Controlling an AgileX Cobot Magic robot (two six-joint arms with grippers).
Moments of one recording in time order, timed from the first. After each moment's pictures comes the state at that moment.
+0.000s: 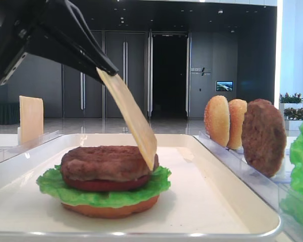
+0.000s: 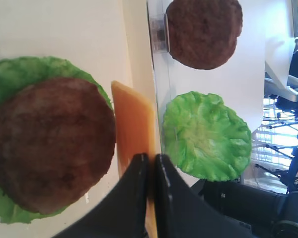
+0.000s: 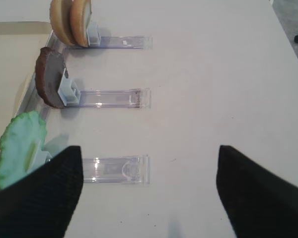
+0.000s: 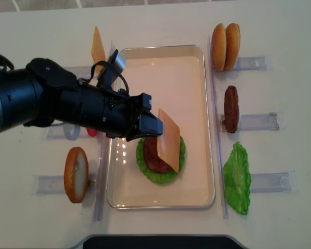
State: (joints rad) left arm -0.45 1.56 -0.76 -1.25 0.68 0.56; right arm 0.10 -0.01 -0.50 0.01 1.13 0.01
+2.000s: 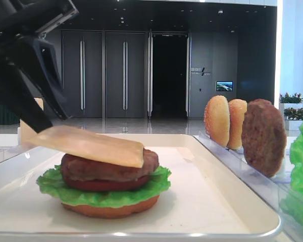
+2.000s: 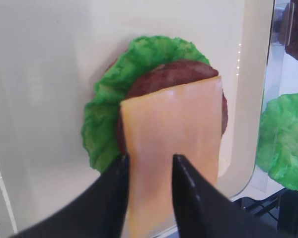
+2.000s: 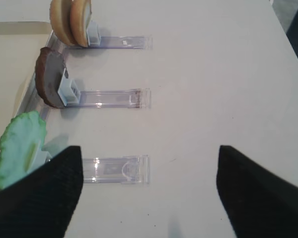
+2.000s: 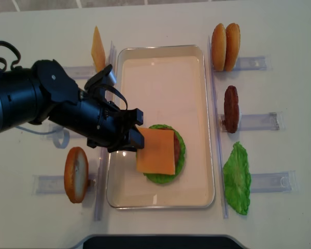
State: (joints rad) left arm -0.45 1.56 -0.76 -0.80 0.61 0.15; right arm 0.10 -0.01 -0.50 0.01 1.13 0.01
